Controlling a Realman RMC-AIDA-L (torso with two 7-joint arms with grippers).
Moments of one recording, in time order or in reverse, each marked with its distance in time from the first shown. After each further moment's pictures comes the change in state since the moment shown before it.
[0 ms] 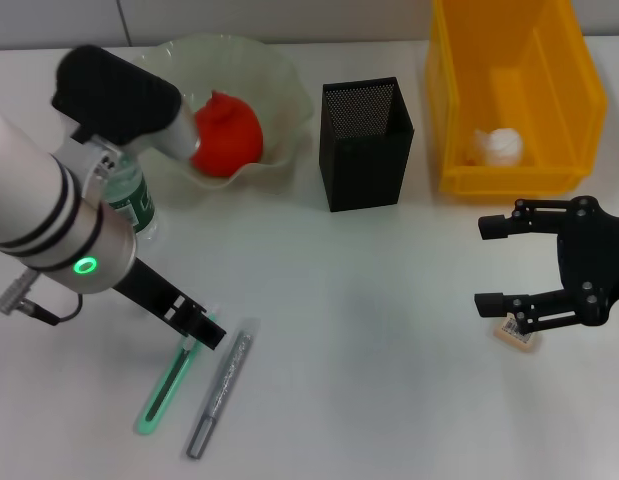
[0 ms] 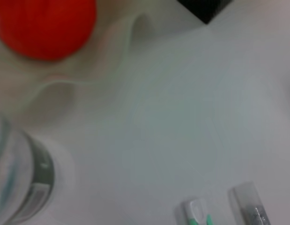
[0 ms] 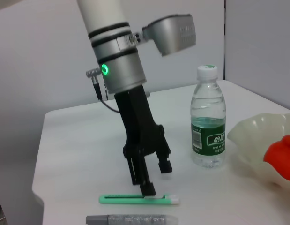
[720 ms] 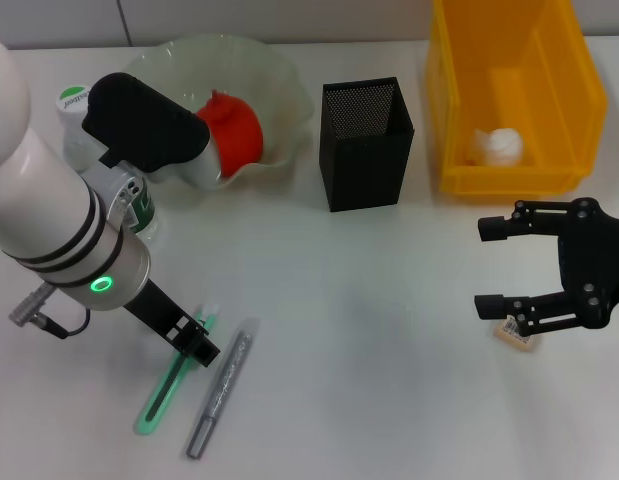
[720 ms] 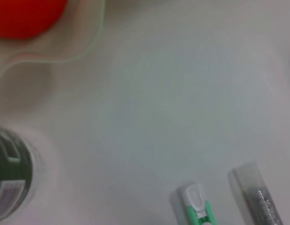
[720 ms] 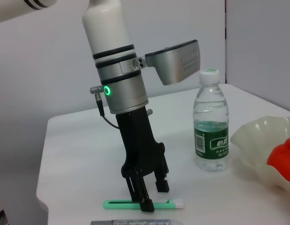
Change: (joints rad) left arm -0.028 0.000 0.069 -0.072 0.019 -0.020 0.002; right arm -0.007 0.002 0.000 0.000 0.014 -0.011 0.008
